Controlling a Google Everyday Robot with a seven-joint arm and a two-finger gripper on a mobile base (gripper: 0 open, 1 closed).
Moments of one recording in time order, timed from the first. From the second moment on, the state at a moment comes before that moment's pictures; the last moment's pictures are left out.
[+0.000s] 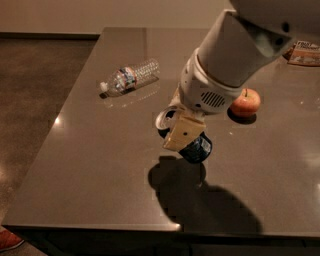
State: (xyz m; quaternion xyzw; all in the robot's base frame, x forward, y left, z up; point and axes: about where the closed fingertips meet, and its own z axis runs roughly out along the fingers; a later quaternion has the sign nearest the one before) arm 0.427 -0.040 0.933 -0.64 0.73 0.10 0.20
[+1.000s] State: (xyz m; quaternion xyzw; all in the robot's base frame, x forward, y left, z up) arm 0.451 -0.039 0.906 -0.69 0.72 0.00 0.09
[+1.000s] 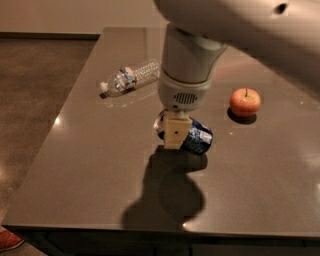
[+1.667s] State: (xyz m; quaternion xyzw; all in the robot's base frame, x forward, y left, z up) arm 0.462 -0.028 0.883 -0.72 0.69 -0.02 0.04
